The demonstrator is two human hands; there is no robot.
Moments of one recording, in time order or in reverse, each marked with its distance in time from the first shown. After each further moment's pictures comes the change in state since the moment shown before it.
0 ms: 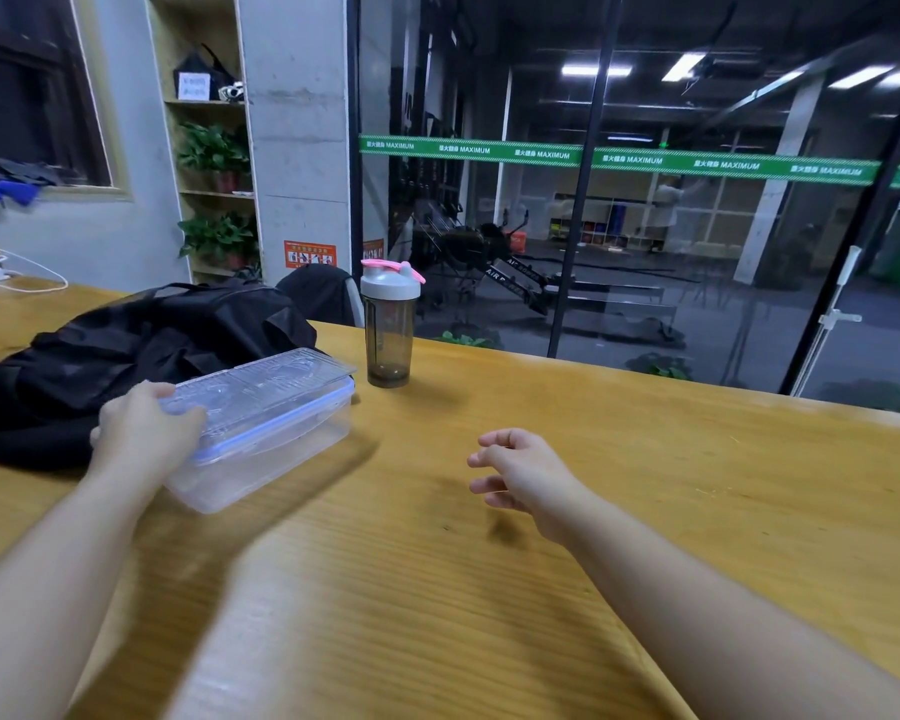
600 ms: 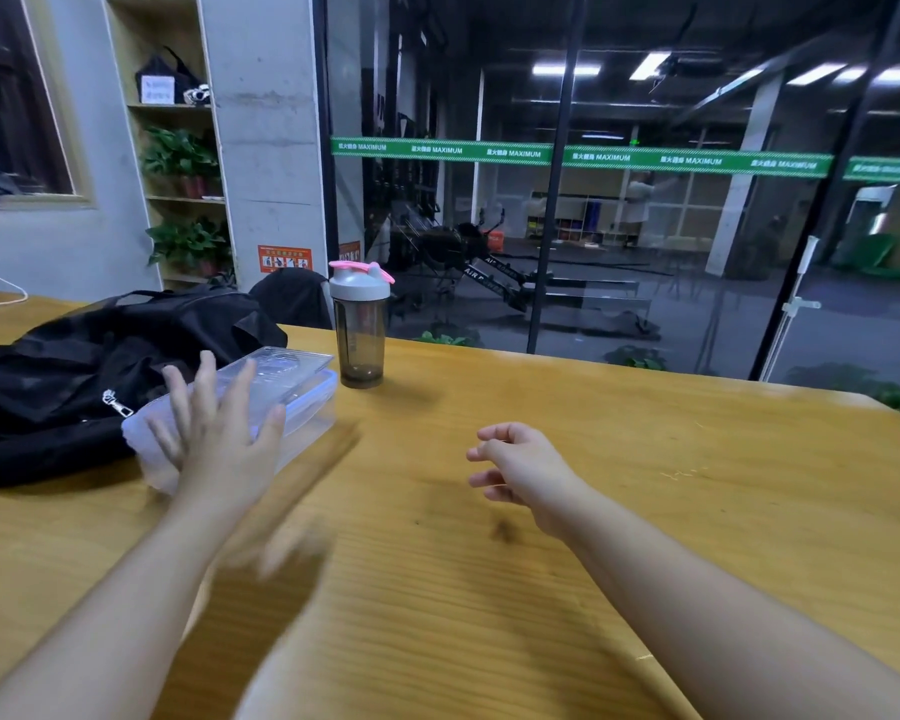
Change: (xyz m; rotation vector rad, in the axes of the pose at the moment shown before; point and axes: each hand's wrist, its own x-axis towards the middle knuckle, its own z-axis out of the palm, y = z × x) left_hand -0.072 0.045 0.045 0.071 0.023 0.426; right_hand -0.011 0.006 -0.025 0.033 0.055 -0.026
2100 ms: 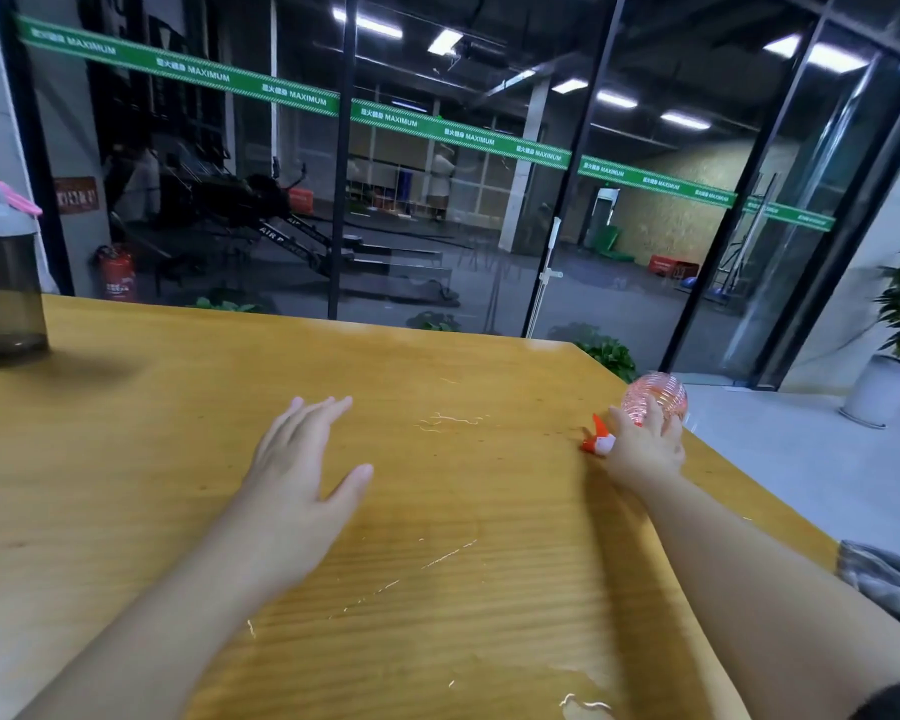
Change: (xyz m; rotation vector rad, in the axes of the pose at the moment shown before) left_hand -0.157 0.237 0.075 -0.509 -0.656 0.410; right_hand -0.053 0.125 -0.379 -1.114 0.834 0.412
